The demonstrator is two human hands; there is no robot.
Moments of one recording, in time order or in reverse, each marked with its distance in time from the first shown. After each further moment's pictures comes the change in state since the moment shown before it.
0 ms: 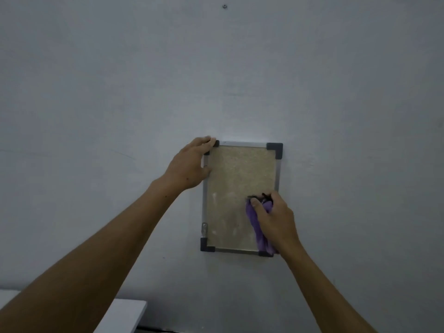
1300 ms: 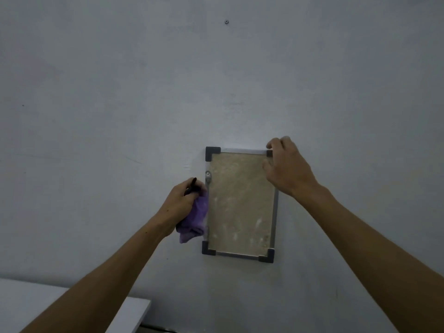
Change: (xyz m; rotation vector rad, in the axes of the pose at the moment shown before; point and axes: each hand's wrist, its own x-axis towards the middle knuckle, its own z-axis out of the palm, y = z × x) left_hand -0.068 -0.003 0.031 -0.660 0.054 -0.445; right_hand 0.093 -0.079 -0.063 -0.553 -0.056 -0.434
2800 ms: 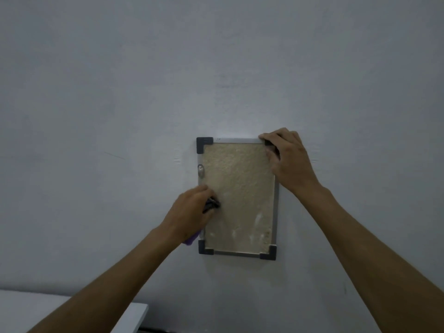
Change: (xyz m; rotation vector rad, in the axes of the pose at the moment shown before) left_hand 0.013 -0.025 0.033 0.655 -0.077 0.576; right_hand 0.003 0.030 0.034 0.190 0.172 -0.101
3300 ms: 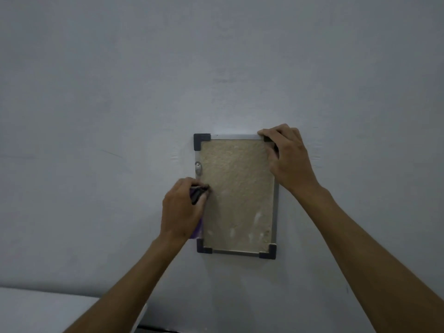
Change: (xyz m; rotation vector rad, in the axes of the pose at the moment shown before) left_hand -0.006 0.004 0.012 -0.121 0.371 -0.251; right_hand -0.002 0.000 0.006 0.015 0.040 0.013
